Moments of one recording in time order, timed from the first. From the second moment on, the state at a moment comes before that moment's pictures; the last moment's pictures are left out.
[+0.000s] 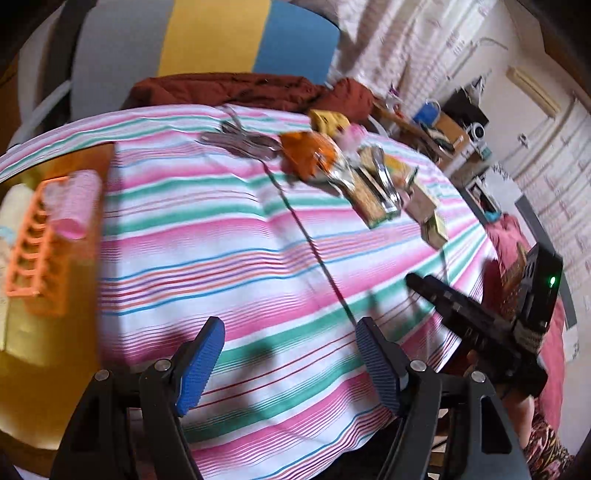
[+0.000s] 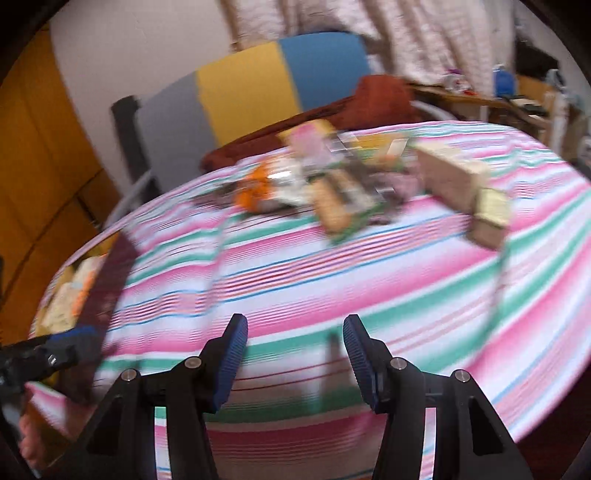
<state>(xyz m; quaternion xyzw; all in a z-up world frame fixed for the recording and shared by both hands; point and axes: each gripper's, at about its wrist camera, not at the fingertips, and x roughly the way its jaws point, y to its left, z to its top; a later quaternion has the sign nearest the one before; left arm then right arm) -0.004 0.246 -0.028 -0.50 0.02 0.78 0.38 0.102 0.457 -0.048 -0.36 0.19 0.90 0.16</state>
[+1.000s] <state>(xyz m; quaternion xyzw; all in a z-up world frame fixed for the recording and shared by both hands) -0.054 0.463 -0.050 -0.53 0.05 0.76 0.38 0.083 0.622 -0.074 -0.33 0.24 0.86 0.32</state>
